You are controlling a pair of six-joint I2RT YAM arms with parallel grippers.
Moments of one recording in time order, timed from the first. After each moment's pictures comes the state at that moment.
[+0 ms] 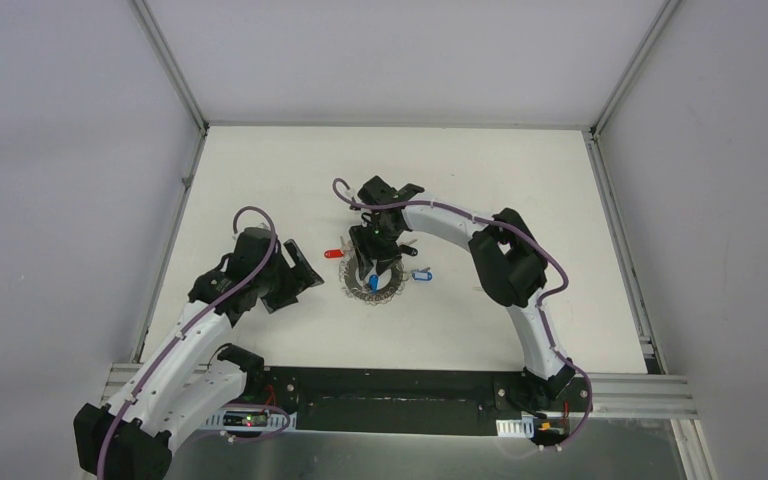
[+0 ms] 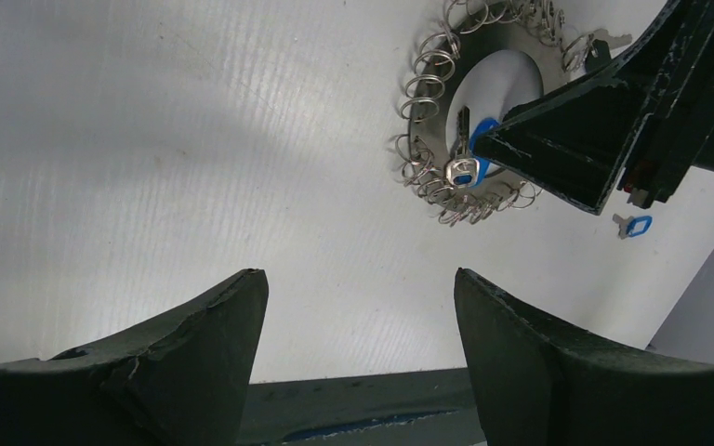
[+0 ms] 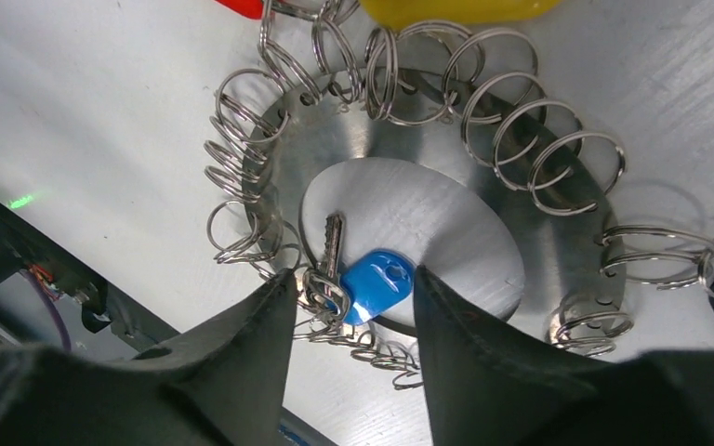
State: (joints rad) left arm -0.37 0.79 0.64 -0.68 0.06 -0.94; right arm 0.81 2.19 1.71 -0.81 -0.36 0.36
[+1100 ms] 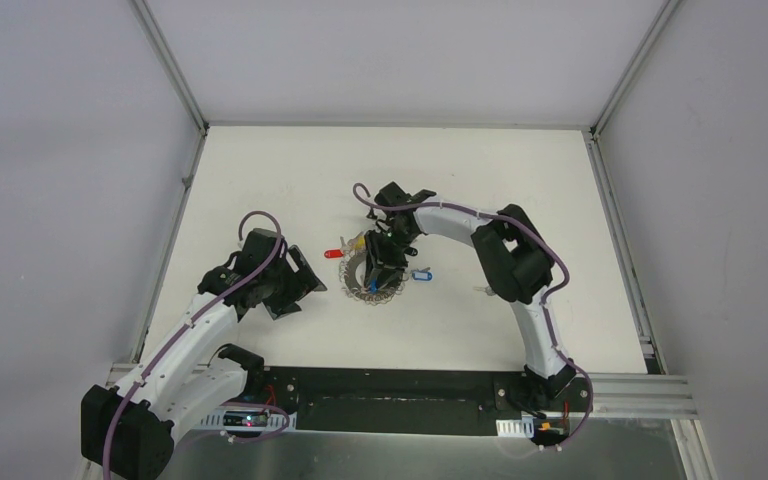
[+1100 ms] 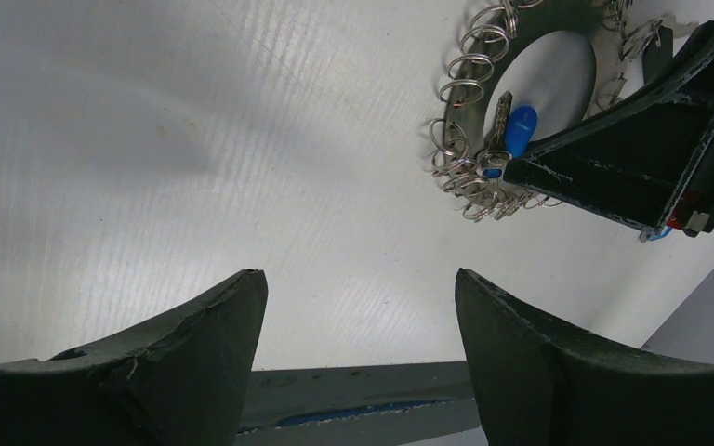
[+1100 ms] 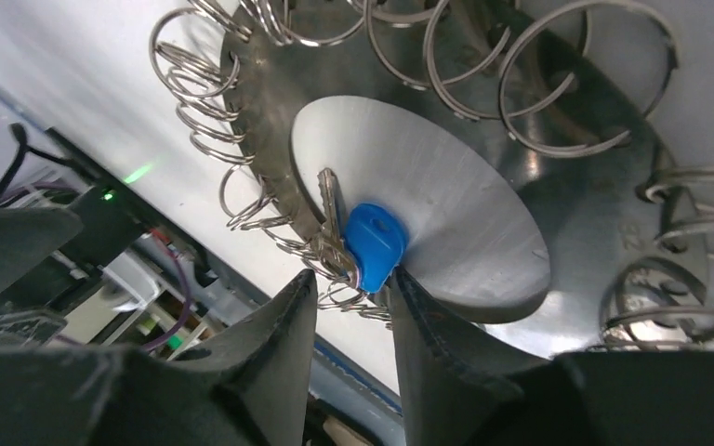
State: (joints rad) left arm -0.37 0.86 0.61 -0.68 0.09 -1.00; right arm 0.76 2.18 1.58 -0.76 -0.56 0.54
